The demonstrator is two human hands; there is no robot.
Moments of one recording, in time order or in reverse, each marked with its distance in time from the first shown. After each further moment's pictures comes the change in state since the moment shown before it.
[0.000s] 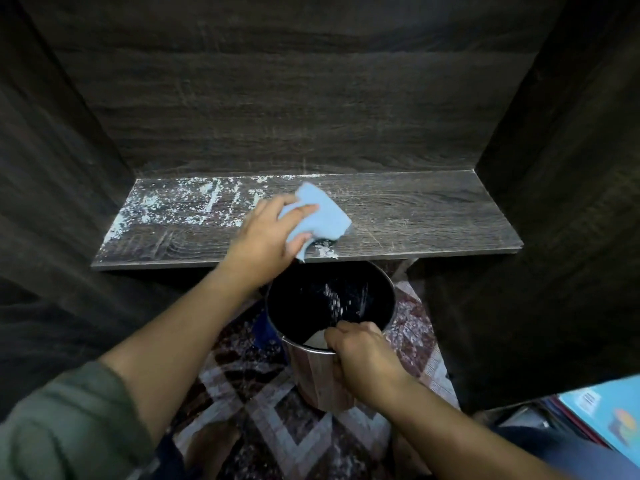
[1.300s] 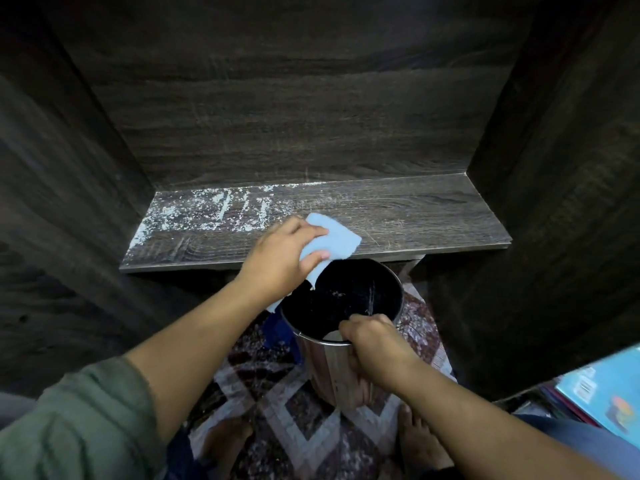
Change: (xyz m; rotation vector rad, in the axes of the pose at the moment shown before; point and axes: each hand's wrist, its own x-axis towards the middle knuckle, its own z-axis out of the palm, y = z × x) left_hand -0.018 0.045 -0.025 -0.065 -0.191 -0.138; right_hand -0.011 0.008 -0.034 0.026 -0.141 -0.040
